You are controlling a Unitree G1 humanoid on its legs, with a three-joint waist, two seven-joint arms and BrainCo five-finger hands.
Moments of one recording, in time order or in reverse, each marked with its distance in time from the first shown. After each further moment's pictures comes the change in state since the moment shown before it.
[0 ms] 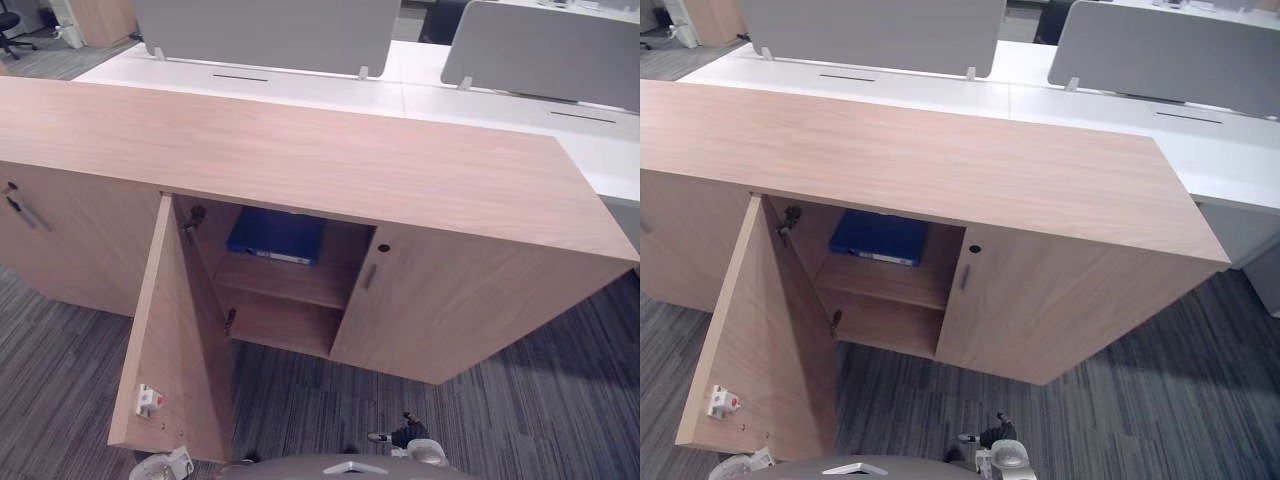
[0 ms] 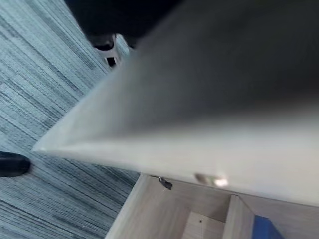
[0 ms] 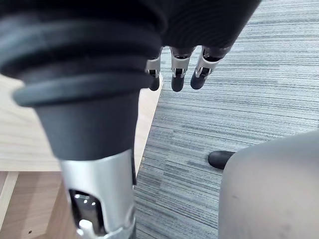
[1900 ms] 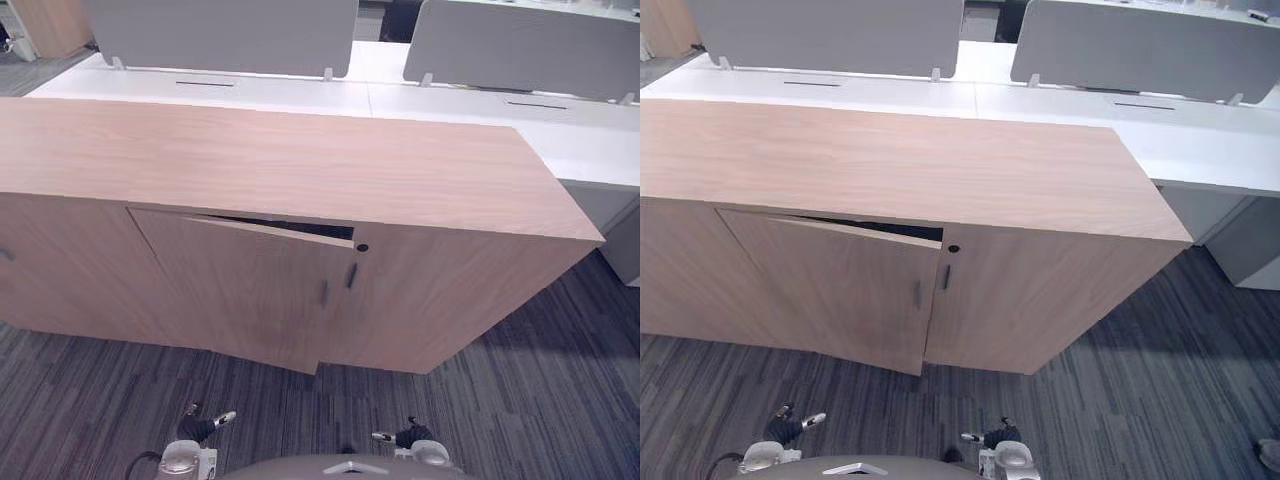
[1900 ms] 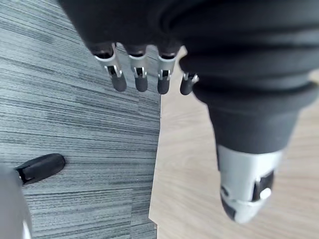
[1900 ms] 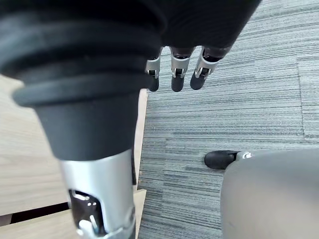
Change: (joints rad) left arm -0.193 0.061 -0.068 0.331 0.288 0.041 -0.132; right arm -0.025 -0.004 -0.068 0.045 0.041 0.000 0.008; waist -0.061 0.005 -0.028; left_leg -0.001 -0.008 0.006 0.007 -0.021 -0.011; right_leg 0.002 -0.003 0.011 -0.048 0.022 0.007
